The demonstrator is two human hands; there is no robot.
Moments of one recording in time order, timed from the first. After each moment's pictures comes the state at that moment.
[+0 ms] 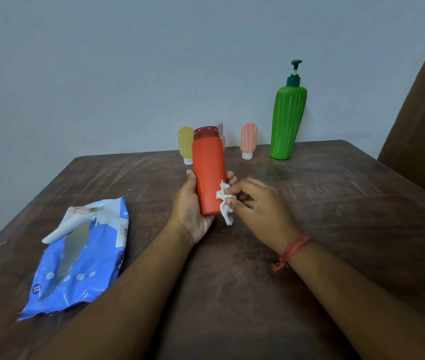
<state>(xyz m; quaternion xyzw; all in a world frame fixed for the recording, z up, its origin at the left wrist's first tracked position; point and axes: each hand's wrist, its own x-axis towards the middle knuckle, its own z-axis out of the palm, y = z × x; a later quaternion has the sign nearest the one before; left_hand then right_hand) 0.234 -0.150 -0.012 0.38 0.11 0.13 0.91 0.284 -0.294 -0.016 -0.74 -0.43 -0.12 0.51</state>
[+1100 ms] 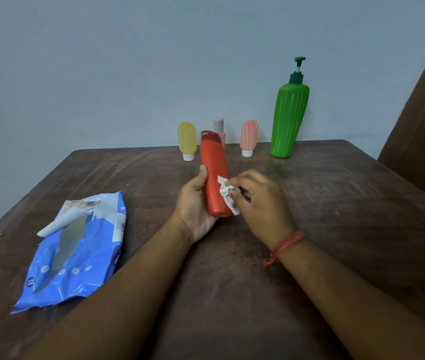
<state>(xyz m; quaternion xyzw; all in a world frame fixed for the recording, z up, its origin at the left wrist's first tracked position) 0.232 -0.158 -0.008 0.39 0.11 0.09 0.91 0.290 -0.287 -0.017 -0.76 -0.42 -0.21 0.46</state>
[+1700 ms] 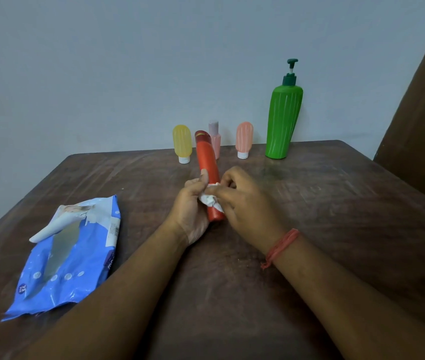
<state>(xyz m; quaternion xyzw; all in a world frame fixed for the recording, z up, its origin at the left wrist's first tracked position) 0.236 -0.156 -0.017 0.44 0.08 0.14 0.88 0.278 -0.286 -0.005 -0.80 -0.47 -0.18 0.32</state>
